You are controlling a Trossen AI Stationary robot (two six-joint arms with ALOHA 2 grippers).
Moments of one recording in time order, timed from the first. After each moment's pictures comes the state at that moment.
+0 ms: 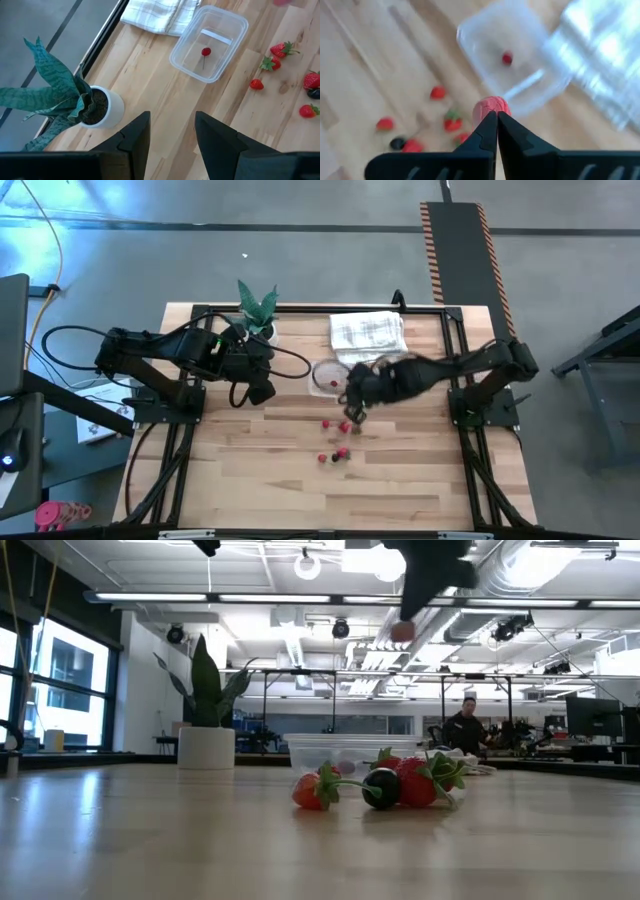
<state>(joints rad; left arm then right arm) -0.08 1.44 1.67 -1.44 -0.53 -0.55 0.16 1.63 1.52 -1.07 0.32 0.73</state>
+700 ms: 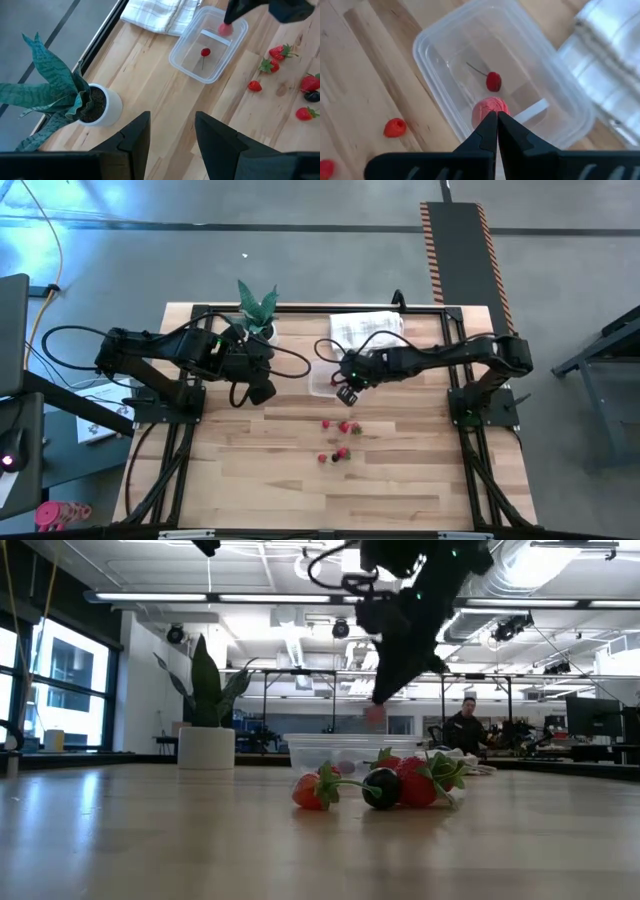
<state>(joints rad) -0.08 1.44 1.67 -1.44 -0.53 -0.57 -0.05 1.64 1.13 -0.53 0.17 0.53</state>
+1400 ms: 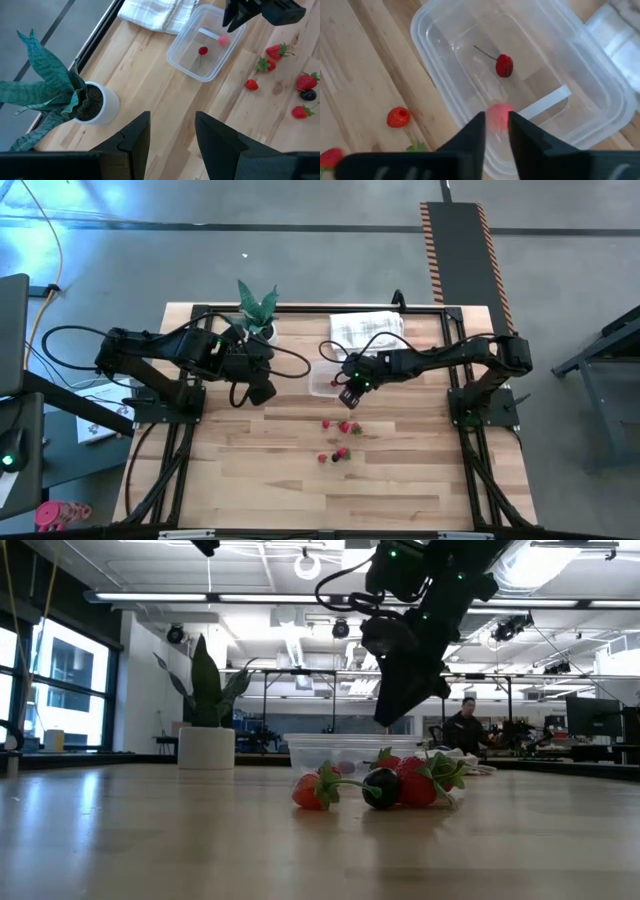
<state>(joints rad) -0.08 1.44 1.67 -1.44 -0.51 -0.58 -0.09 1.65 1.04 -0.43 0.06 0.53</state>
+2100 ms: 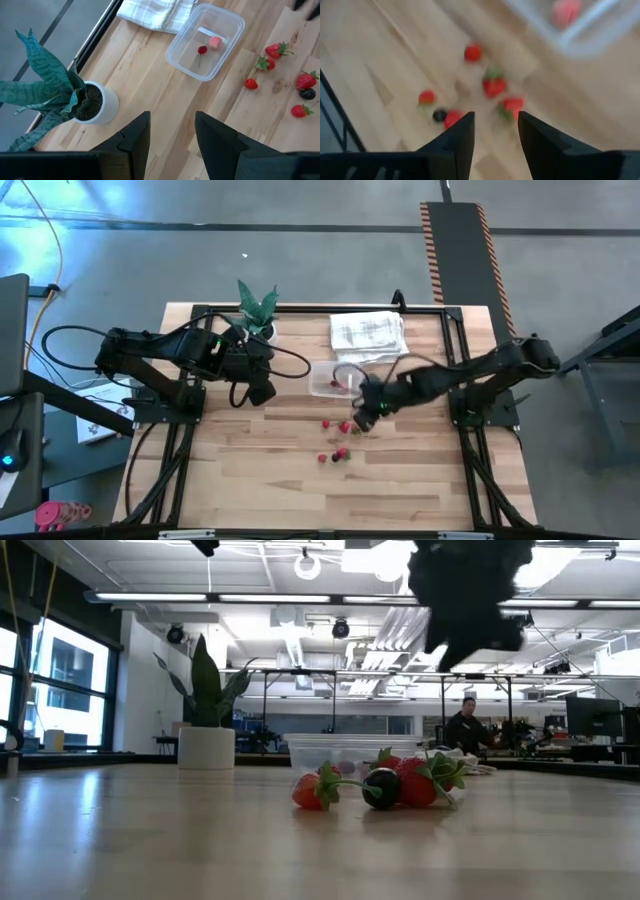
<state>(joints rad) -0.08 1.44 1.67 -1.44 -0.51 -0.58 0.21 1.45 1.04 -0.62 0.07 1.02</state>
